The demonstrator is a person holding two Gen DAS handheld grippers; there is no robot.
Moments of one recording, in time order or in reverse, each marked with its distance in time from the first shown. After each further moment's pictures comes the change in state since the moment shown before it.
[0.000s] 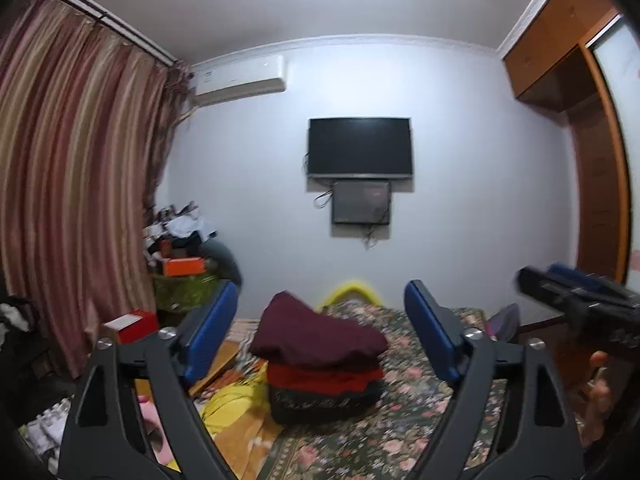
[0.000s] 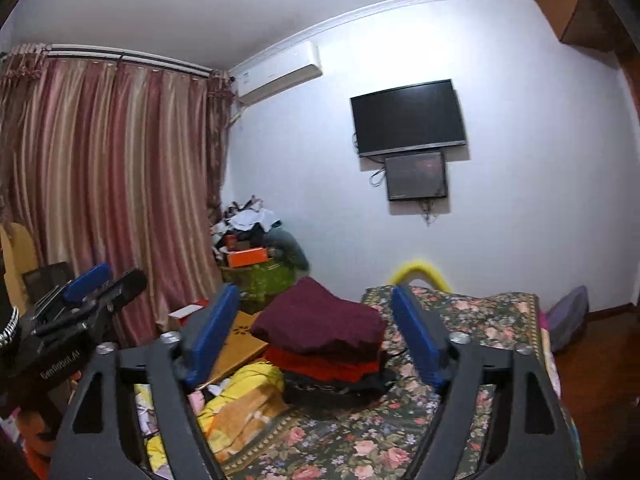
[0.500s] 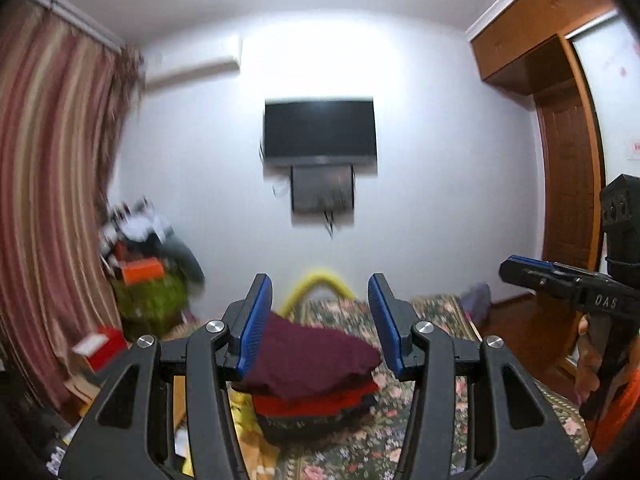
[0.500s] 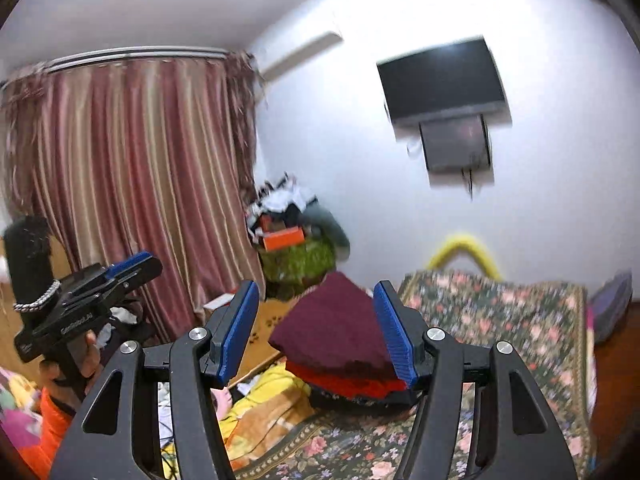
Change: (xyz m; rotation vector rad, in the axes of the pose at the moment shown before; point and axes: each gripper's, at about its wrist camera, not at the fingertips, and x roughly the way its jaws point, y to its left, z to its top) left arm 0.058 0.015 0.056 0.063 0.038 -0.188; right arm 0.043 -0.020 0.032 0.031 0.090 0.196
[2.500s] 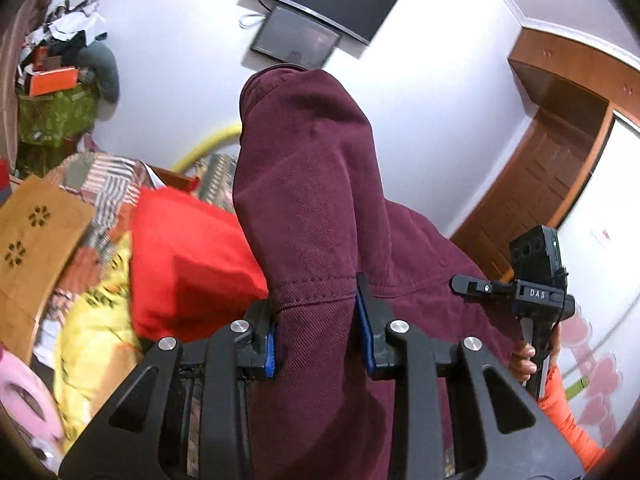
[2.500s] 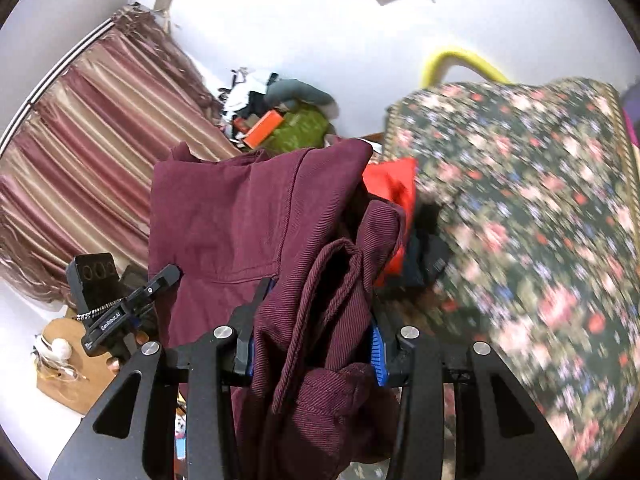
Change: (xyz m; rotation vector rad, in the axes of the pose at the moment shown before) left arm 0.256 0.081 -0.076 -0.444 0.555 -0.377; right arm 0.182 -0.188 -0.058 0.499 0.565 0.175
